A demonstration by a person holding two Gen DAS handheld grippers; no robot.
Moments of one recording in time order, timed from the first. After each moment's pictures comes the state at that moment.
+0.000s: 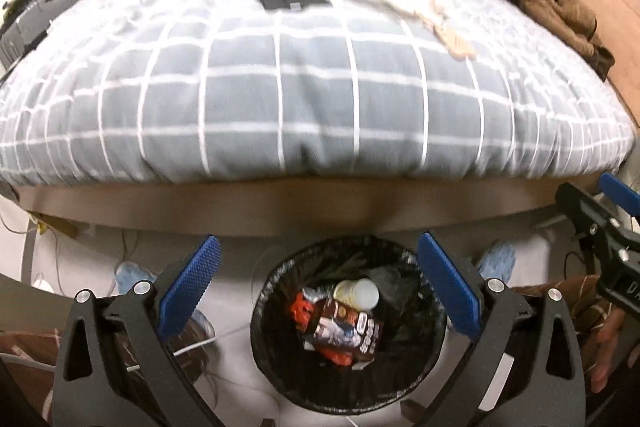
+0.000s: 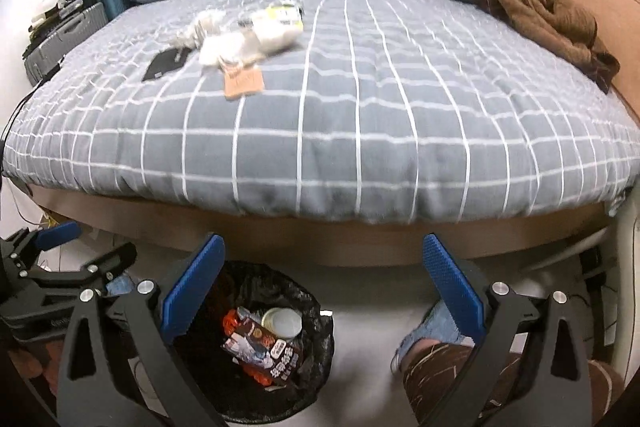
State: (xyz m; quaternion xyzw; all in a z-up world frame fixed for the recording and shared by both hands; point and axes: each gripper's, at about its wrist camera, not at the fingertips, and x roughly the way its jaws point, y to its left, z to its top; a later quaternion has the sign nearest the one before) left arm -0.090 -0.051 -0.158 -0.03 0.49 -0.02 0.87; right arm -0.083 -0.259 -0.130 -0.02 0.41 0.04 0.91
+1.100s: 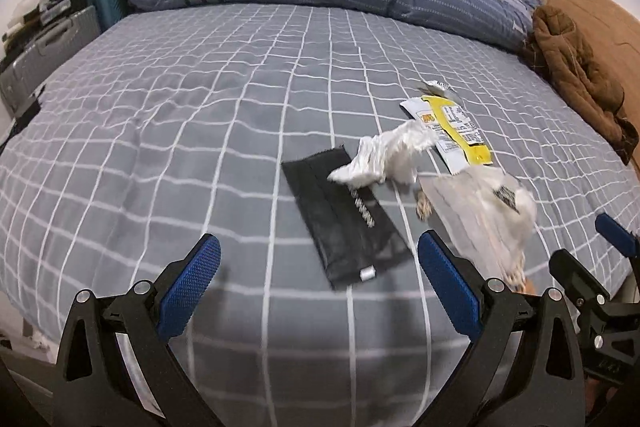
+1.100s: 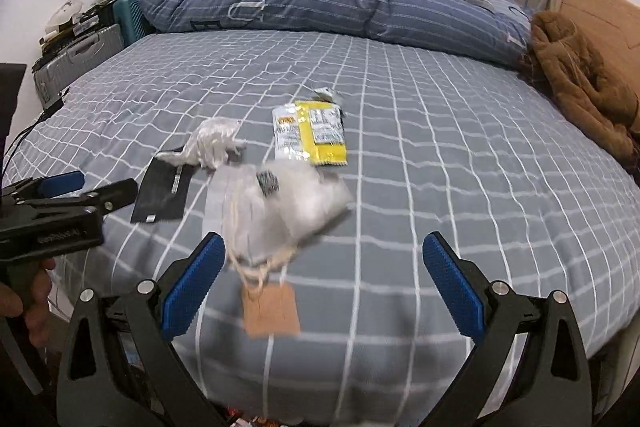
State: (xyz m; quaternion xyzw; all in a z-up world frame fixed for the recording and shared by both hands) left arm 0.087 -0.005 -0.090 -0.04 0.42 0.01 0.91; right arm 0.074 -0.208 -0.082 -0.05 0.35 0.09 0.93
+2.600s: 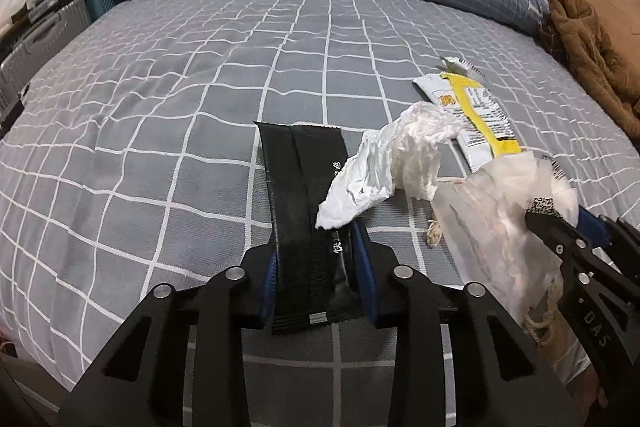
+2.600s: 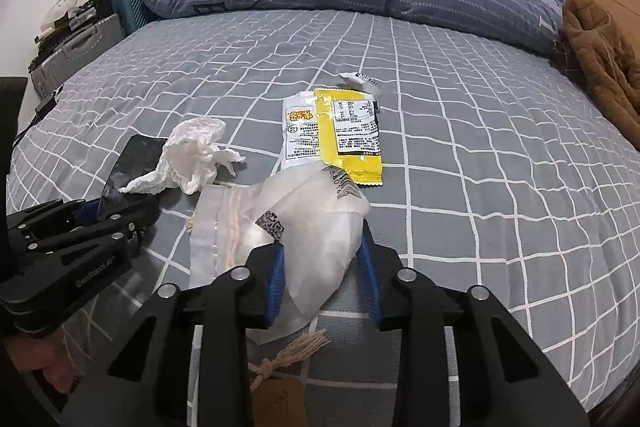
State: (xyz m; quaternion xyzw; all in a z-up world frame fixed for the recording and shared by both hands) left arm 0.132 -0.017 -0.119 -0.03 0.45 0.02 0.89; right arm 0.135 -0.189 -0.110 -0.03 0.39 0.12 0.91
